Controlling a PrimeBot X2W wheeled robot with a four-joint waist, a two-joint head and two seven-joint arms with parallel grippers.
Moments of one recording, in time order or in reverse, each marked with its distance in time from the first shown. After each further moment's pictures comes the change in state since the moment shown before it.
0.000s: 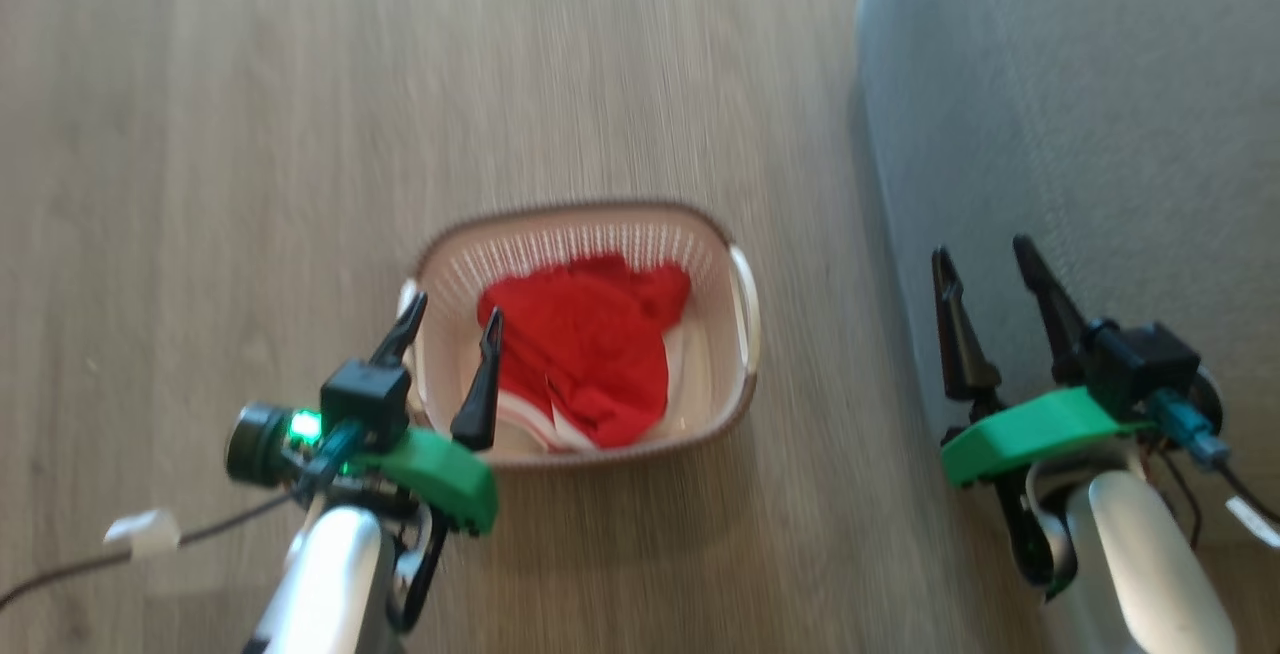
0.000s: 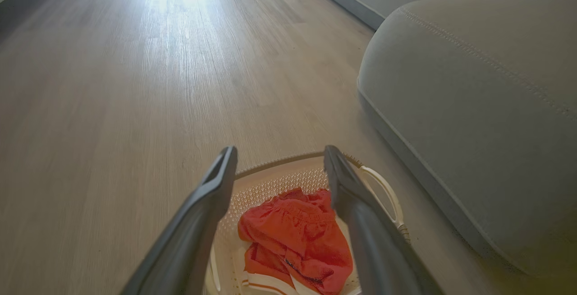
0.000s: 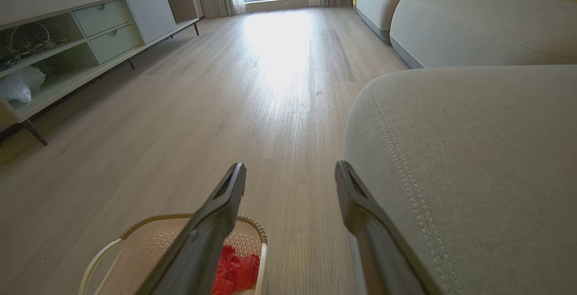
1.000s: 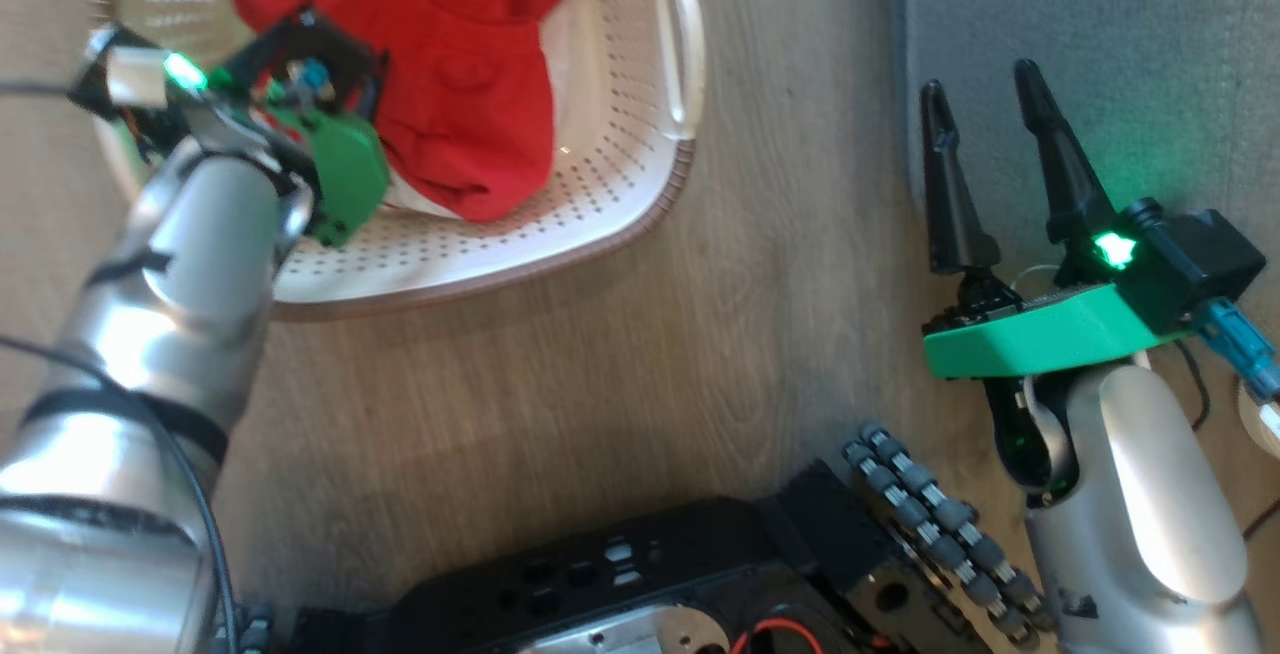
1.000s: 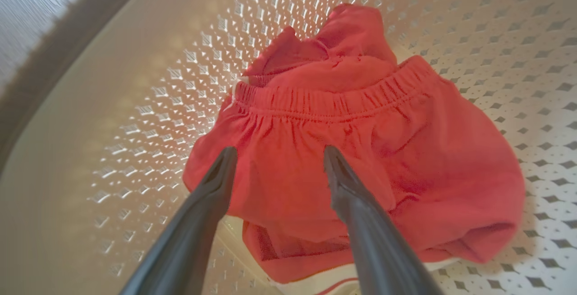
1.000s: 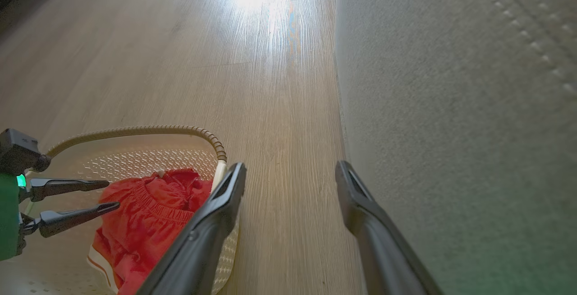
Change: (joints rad) left arm -0.826 0.113 -0.193 0.797 0.271 -0.079 0.000; right arm -0.145 0.000 0.070 -0.184 0.073 0.000 -0.007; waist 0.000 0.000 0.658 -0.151
